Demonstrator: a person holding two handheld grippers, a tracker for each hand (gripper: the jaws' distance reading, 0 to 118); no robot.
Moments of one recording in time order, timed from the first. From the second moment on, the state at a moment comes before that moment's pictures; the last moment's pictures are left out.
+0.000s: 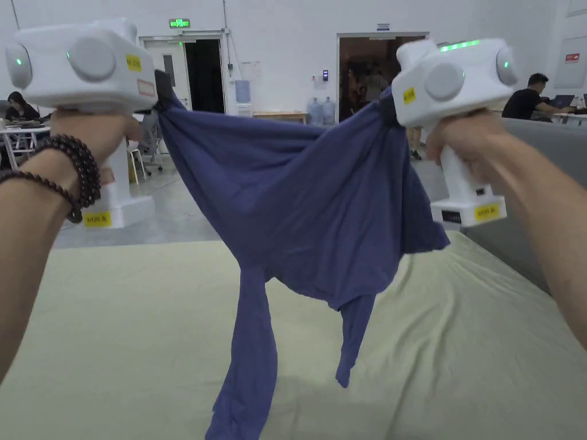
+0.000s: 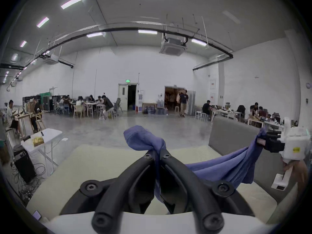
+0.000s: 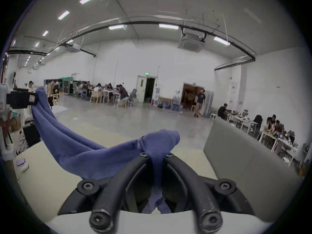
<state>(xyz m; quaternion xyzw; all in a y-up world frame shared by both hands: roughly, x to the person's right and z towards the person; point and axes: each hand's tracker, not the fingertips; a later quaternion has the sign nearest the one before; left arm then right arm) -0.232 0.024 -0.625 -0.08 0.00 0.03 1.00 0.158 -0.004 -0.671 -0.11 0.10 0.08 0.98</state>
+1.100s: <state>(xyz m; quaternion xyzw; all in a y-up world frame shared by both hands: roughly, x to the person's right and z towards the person) -0.265 -0.448 -0.333 -0.41 -0.04 0.10 0.91 0.170 -0.446 -0.388 -0.41 0.12 0.05 0.90</state>
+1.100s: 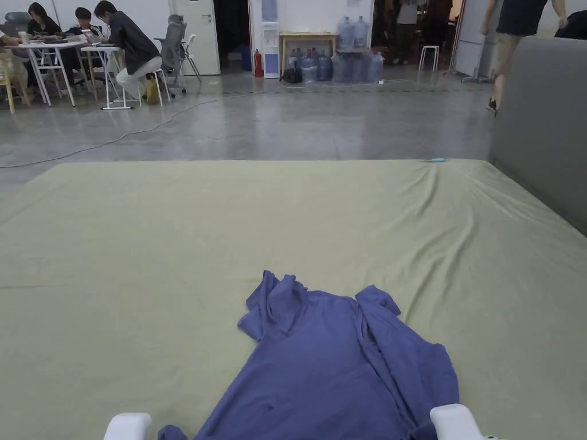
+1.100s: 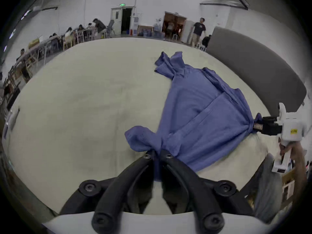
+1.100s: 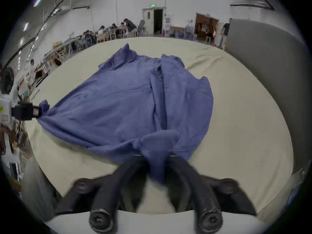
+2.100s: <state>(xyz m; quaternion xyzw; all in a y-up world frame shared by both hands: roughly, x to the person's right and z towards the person) -0.243 -0.465 -0.340 -0.46 0.02 0.09 0.88 0.204 -0.371 -0.349 -0.36 0.11 0.00 0.93</state>
